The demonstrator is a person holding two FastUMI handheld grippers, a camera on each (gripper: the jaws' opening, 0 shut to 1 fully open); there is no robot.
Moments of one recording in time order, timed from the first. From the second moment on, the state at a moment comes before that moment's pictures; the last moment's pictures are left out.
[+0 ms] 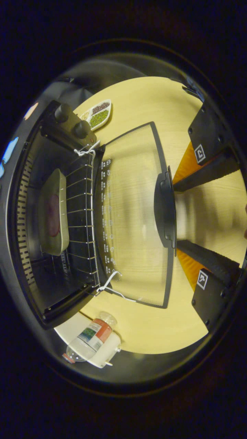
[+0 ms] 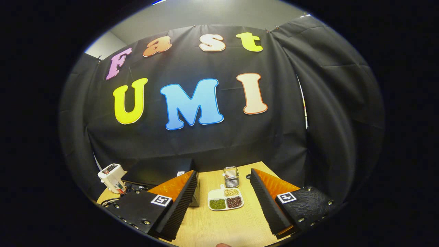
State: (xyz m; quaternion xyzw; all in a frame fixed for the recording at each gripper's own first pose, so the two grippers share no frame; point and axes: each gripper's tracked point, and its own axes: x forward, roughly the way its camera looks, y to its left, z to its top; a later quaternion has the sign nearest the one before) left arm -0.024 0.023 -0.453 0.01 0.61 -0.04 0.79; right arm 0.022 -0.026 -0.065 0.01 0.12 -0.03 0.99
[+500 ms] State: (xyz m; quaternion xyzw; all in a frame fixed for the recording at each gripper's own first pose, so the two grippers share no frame) left arm -0.020 0.023 -0.408 0.00 0.56 -0.04 0.83; right arm 0.017 -0.013 -0.058 0.02 0.11 -0.02 0.99
